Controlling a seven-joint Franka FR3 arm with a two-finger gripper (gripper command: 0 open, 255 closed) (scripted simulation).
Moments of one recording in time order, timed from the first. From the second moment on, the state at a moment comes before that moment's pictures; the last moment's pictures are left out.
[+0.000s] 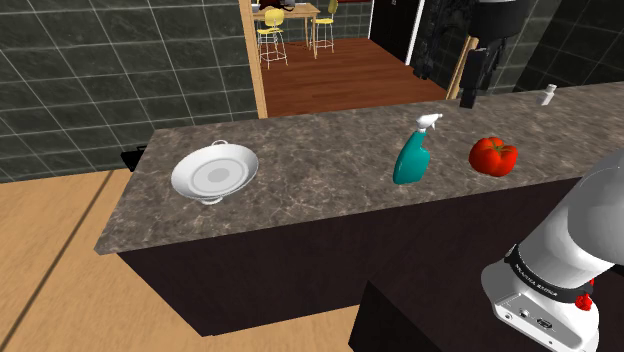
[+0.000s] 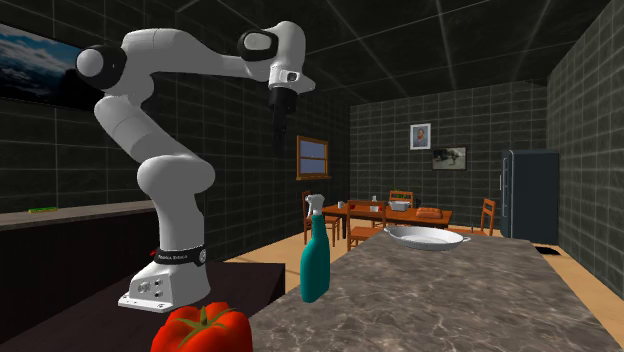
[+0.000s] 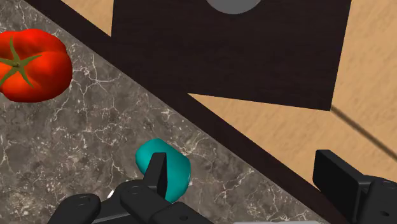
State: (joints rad) arm -0.02 -0.82 0.04 -2.43 -0.03 1.49 -0.13
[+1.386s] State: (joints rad) arm 0.35 -0.74 -0.98 -2.76 -0.15 2.29 -1.38
